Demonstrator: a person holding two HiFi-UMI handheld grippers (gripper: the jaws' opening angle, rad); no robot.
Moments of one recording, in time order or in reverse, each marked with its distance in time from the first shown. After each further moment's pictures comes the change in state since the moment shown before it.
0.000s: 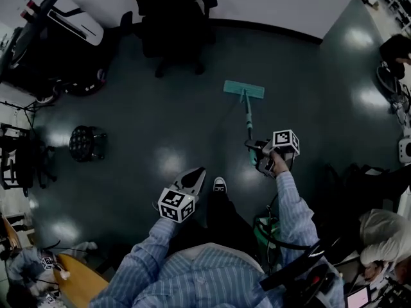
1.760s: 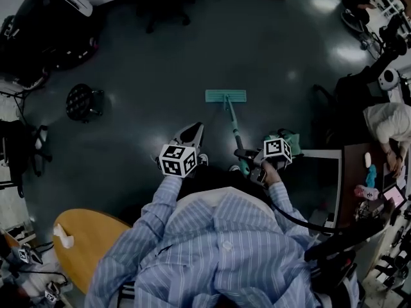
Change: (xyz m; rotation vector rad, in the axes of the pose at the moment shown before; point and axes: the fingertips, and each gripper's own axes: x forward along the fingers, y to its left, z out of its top) left arm -0.316 -0.064 -0.186 0.018 -0.046 -0.093; right arm -0.011 -0.113 -0.585 0.124 -0.076 -0.012
